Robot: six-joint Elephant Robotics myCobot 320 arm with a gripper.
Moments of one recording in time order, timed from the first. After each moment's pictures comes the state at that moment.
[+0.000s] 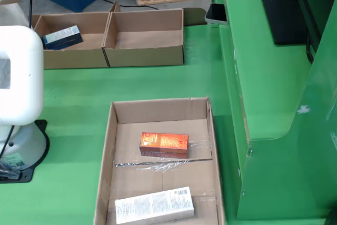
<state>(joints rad) 1.47 -0.84 -0.03 0.50 0.97 -0.41</state>
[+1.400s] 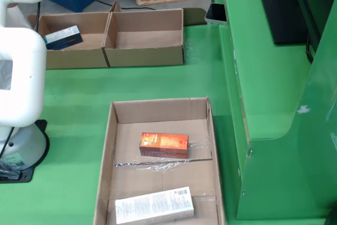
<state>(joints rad) 1.42 -0.90 -0.03 0.50 0.96 -0.34</state>
